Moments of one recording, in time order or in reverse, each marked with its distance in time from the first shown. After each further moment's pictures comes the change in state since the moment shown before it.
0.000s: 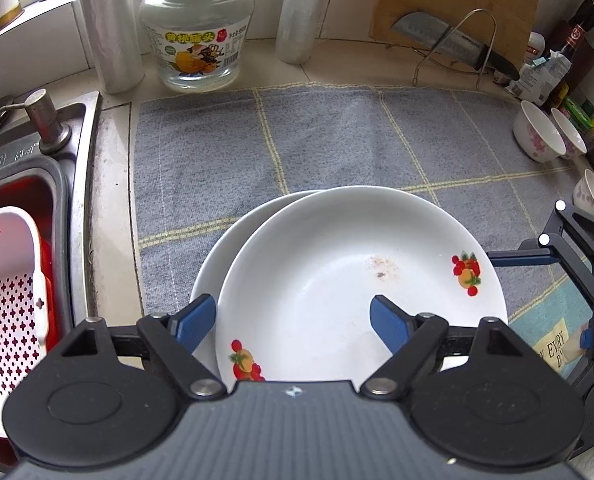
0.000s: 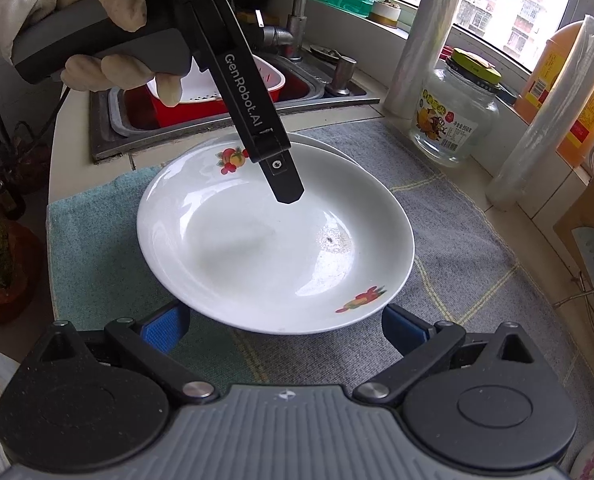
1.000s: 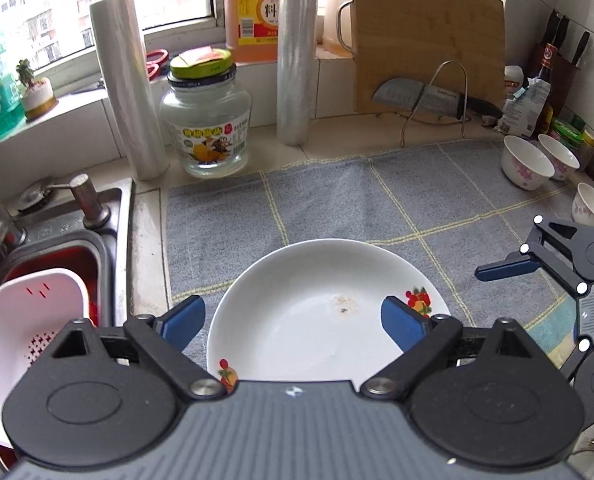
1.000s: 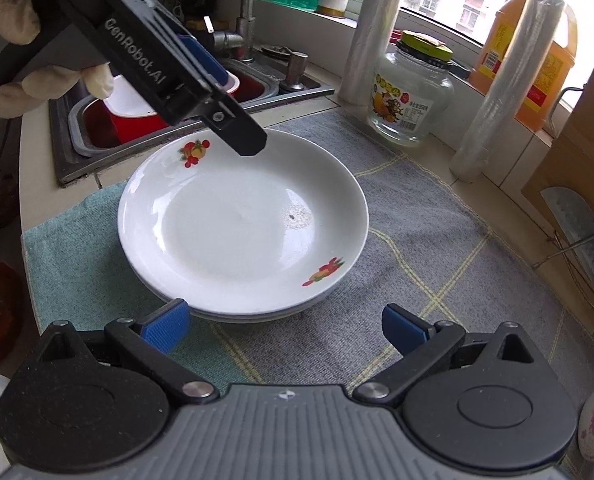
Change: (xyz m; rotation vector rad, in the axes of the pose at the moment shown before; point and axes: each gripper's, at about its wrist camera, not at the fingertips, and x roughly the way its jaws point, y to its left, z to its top) left arm -0.049 -0.034 -0.026 0.097 -0.279 0.139; right arm -0.007 -0.007 -0.006 0.148 -0.006 -0.098
